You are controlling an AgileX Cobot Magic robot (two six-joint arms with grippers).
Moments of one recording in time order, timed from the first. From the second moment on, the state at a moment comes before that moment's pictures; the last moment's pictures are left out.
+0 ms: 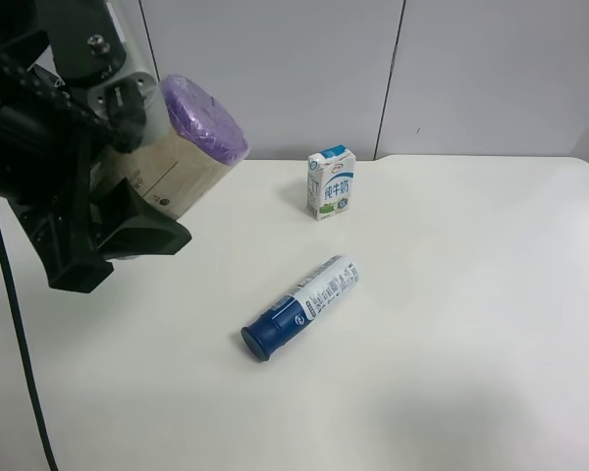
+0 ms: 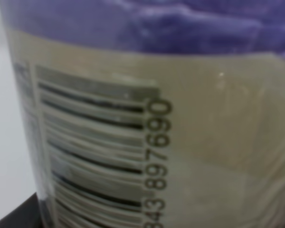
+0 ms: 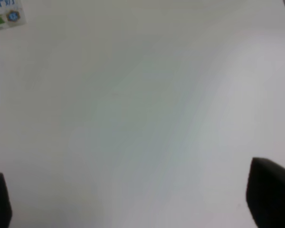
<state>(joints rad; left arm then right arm) -0.79 1.13 -0.93 -0.10 0.67 0.42 0.06 0.00 -0.48 -0.03 1.06 -0.02</state>
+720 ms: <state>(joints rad) -0.35 1.47 -0.93 -0.12 0.66 0.21 0.06 0.00 -0.48 -0.03 1.06 -0.02</state>
